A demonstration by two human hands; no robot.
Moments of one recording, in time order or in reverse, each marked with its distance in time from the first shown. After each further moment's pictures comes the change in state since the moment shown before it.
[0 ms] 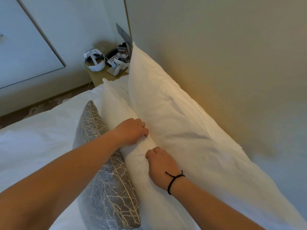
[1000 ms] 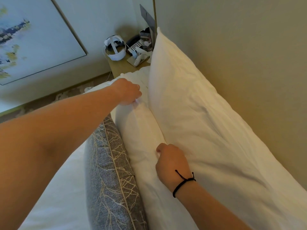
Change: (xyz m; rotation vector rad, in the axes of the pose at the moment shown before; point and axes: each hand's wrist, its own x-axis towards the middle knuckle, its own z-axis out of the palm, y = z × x) left_hand 0.052 -0.179 -0.038 0.353 -0.354 -0.246; right_hand 0.099 -0.015 -0.014 0.144 -0.120 0.194
